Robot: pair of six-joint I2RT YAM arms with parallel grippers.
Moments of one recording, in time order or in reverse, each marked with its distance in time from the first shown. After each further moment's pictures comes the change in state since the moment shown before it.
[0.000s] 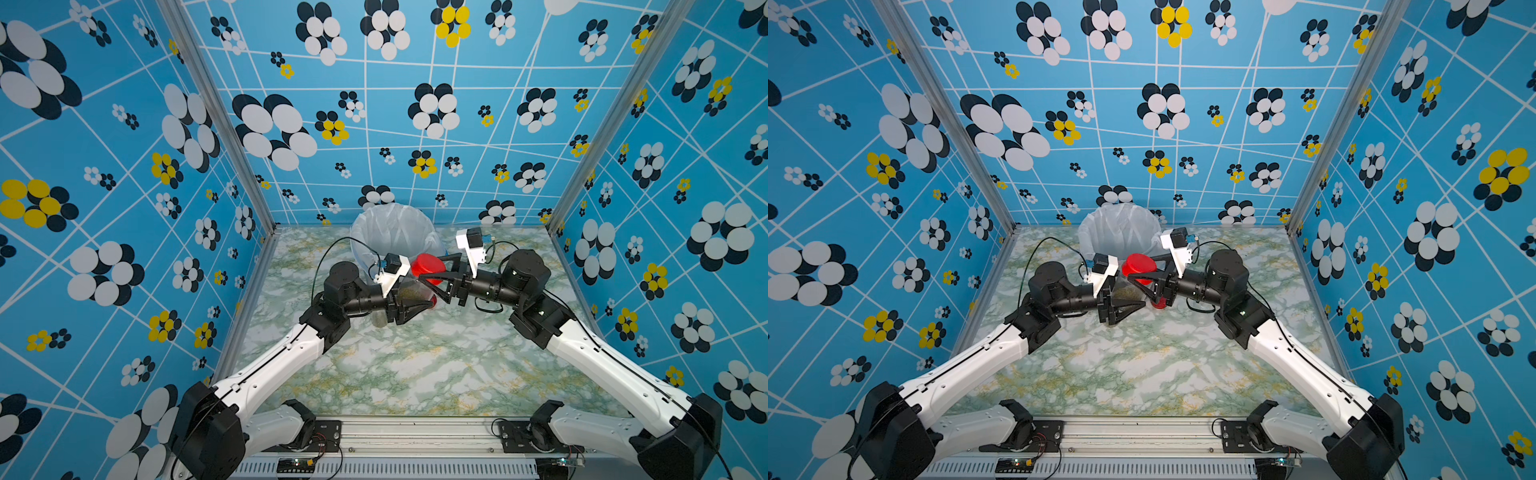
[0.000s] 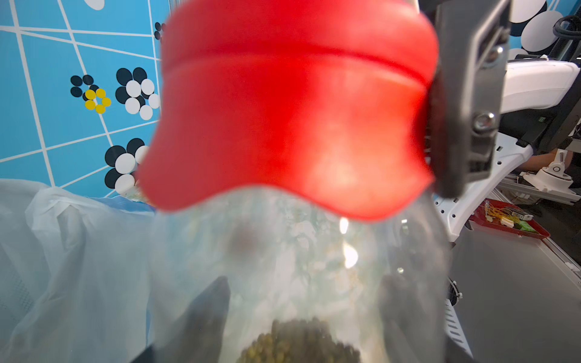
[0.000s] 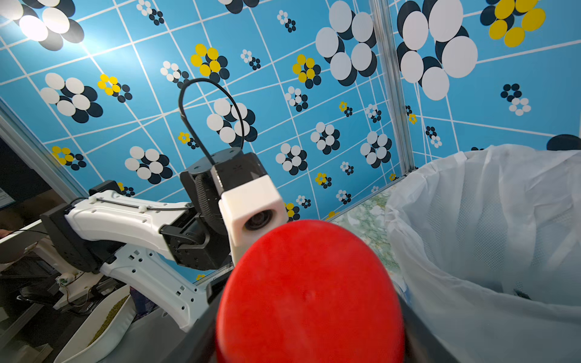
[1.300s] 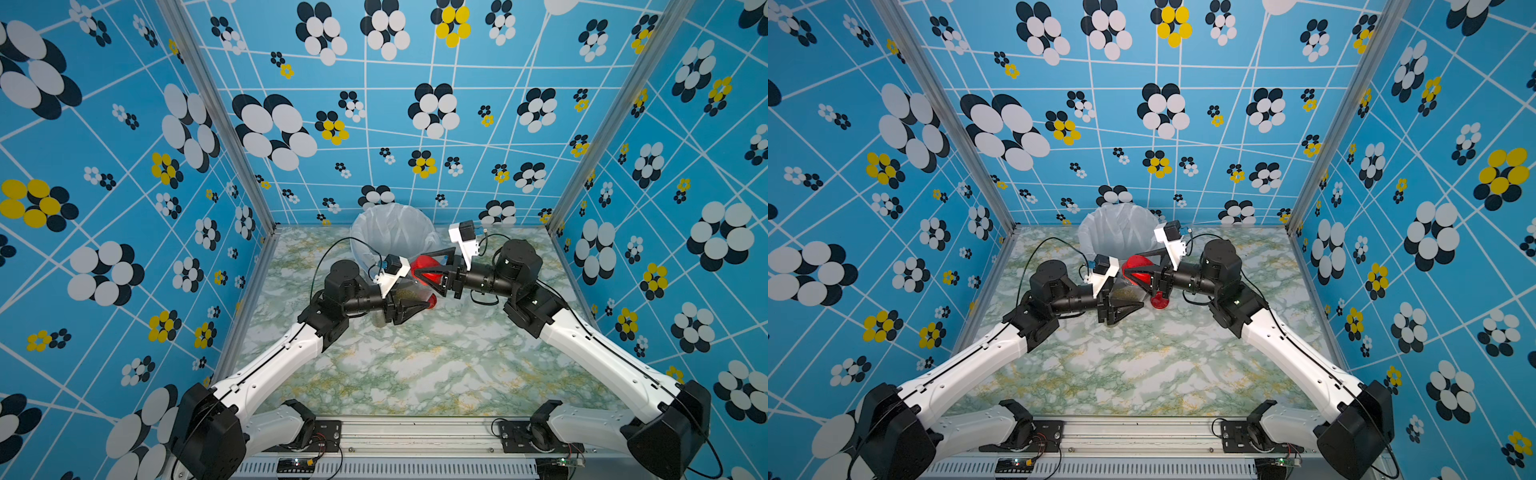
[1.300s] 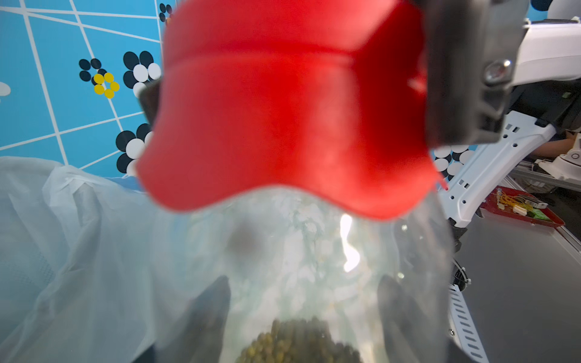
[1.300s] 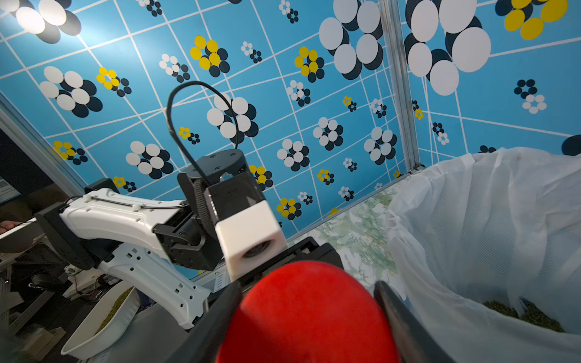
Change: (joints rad) left arm 0.018 -0.002 0.014 -0.083 0.005 0.060; right arm -0.013 0.077 0.077 -0.027 -0.060 -0.035
